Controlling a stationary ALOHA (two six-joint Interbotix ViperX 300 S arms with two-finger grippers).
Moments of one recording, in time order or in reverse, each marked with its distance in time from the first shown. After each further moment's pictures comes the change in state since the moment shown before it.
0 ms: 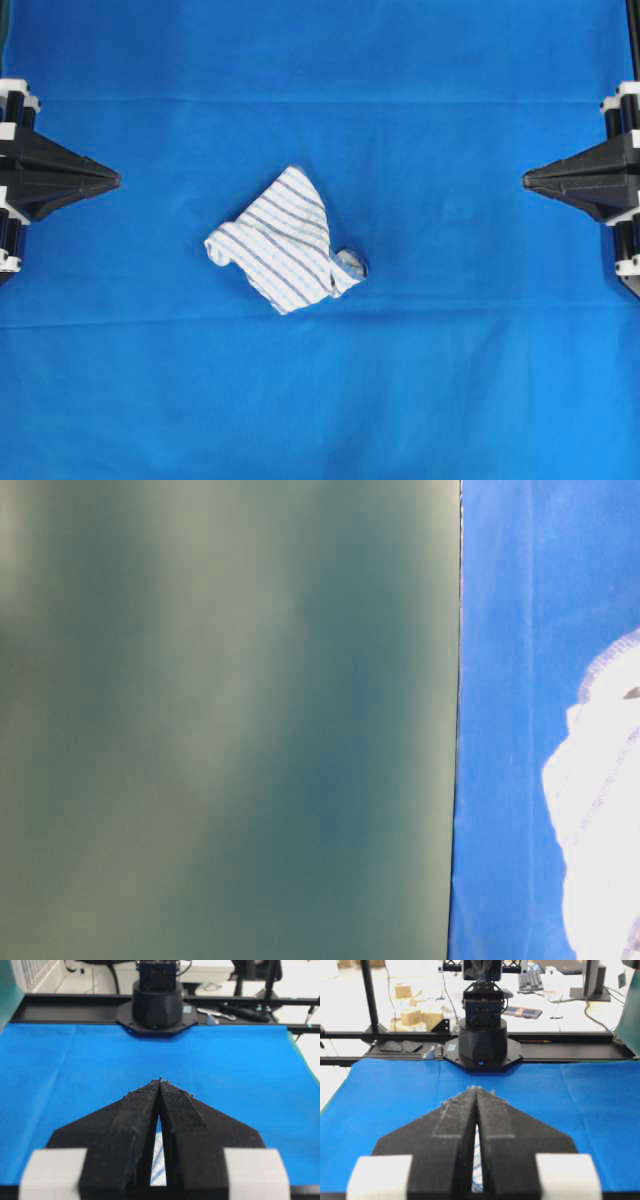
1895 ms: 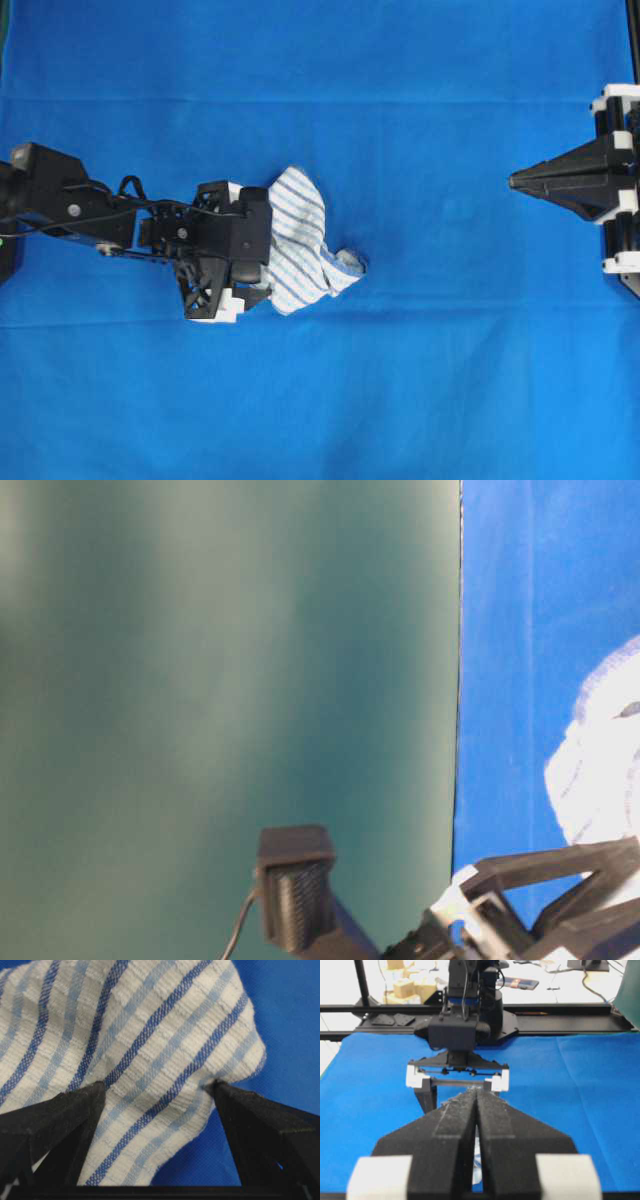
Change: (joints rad) left arm -0.064 1.058 -0.400 -0.014 0.199 0.009; right arm -0.017 0.035 -0.012 0.000 0.060 0.008
